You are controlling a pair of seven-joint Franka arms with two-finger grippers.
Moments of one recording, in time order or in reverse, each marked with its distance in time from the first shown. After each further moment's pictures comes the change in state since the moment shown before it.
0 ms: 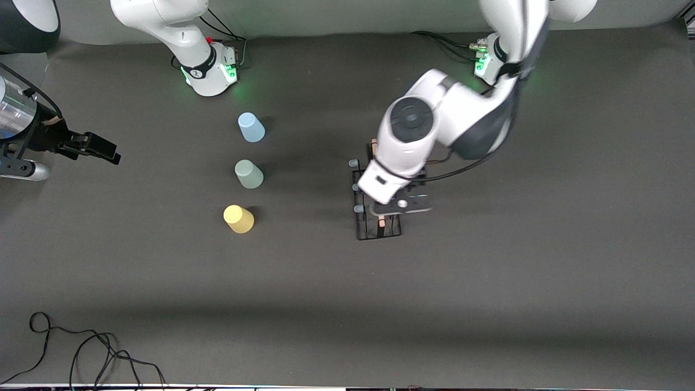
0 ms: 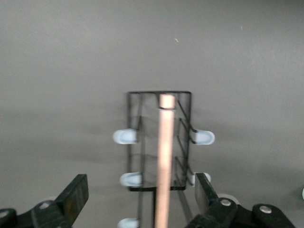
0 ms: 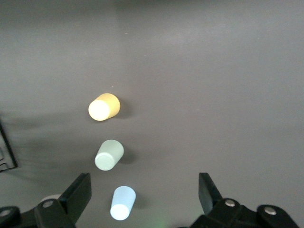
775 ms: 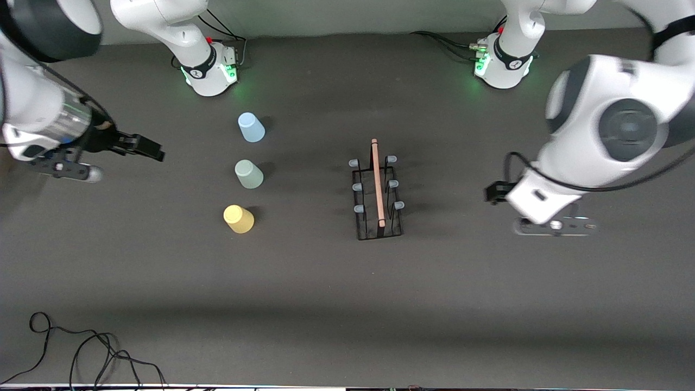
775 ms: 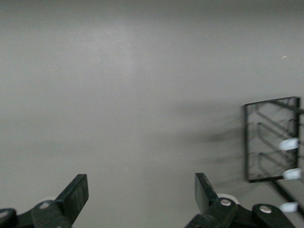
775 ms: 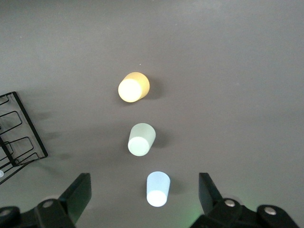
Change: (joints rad) left arm 0.373 -0.155 0.016 -0.018 0.086 -0.218 0.543; right arm 0.123 -0.016 0.007 -0.137 0.071 0.071 0.183
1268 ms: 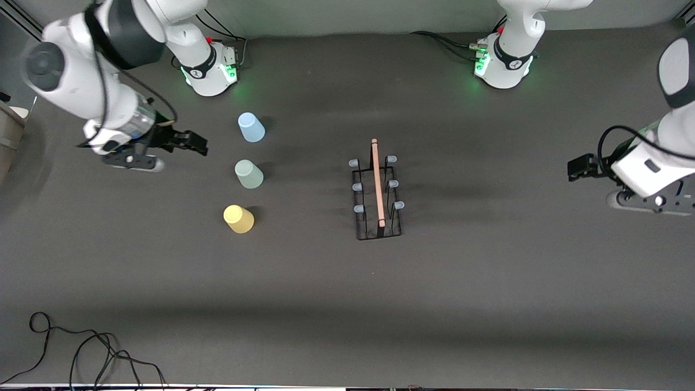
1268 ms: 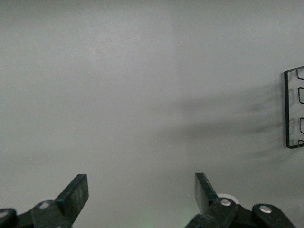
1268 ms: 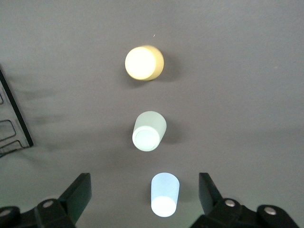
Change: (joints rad) left arm 0.170 -0.182 0.001 -0.168 -0.003 -0.010 0.228; right arm 0.108 -0.129 0.001 -0.379 0.002 0.272 0.017
